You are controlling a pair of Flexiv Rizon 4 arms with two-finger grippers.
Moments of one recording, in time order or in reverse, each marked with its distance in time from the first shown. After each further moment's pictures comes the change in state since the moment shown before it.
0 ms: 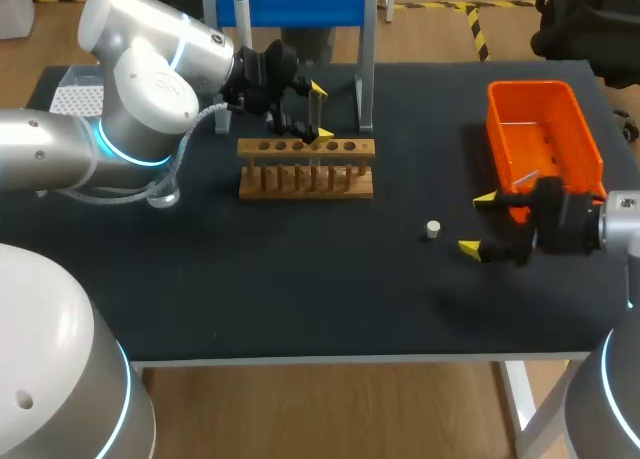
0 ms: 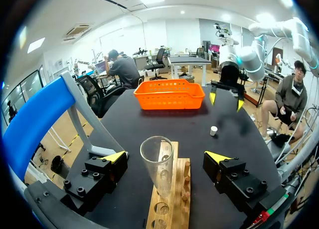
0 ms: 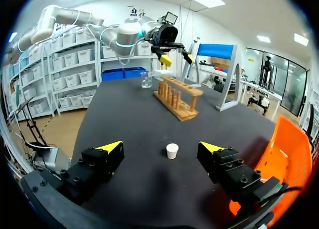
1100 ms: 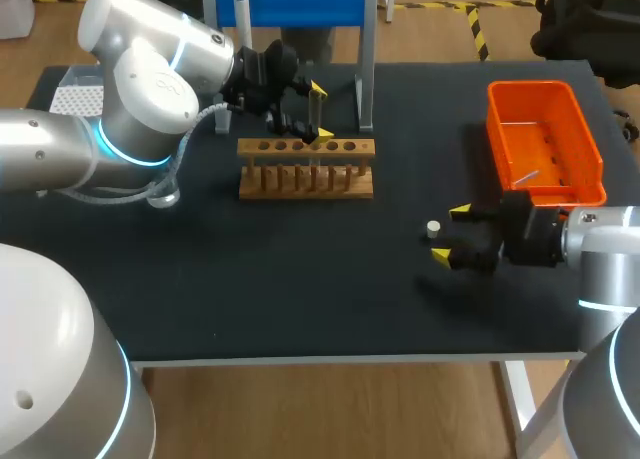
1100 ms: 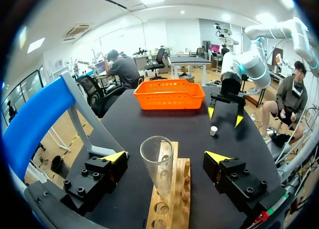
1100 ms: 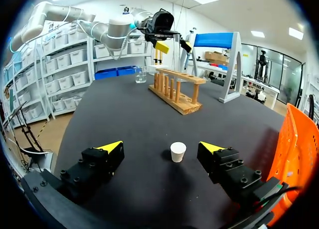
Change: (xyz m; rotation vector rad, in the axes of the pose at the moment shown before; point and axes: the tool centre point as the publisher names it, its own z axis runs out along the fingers) left arm 0.000 0.000 0.000 0.000 0.000 0.000; right arm 0.001 -0.014 0.046 0.003 -0.049 0.044
